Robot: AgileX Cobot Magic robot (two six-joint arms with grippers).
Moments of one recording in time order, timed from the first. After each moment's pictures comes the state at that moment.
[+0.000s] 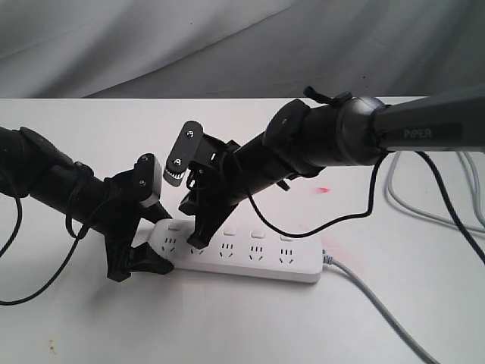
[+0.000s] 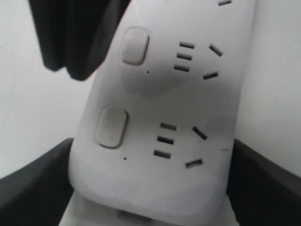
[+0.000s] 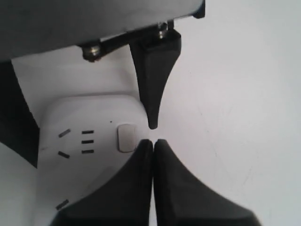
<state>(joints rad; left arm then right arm) -0.06 2.05 -1.02 -1.02 0.73 2.08 0.63 2.13 -1.38 0.97 0.46 -1.53</state>
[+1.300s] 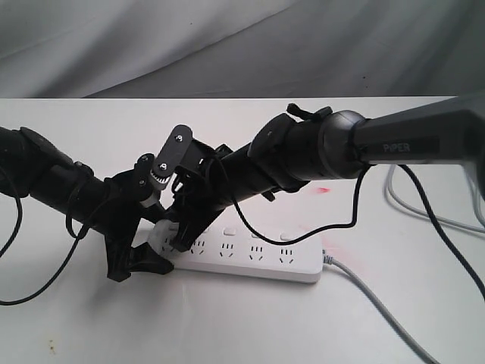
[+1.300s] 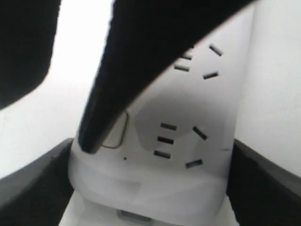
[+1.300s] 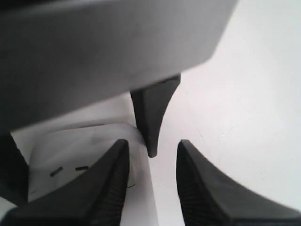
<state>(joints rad) -0.06 2.05 -1.02 -1.02 0.73 2.08 0.68 2.15 -1.38 1.10 0.36 -1.59</state>
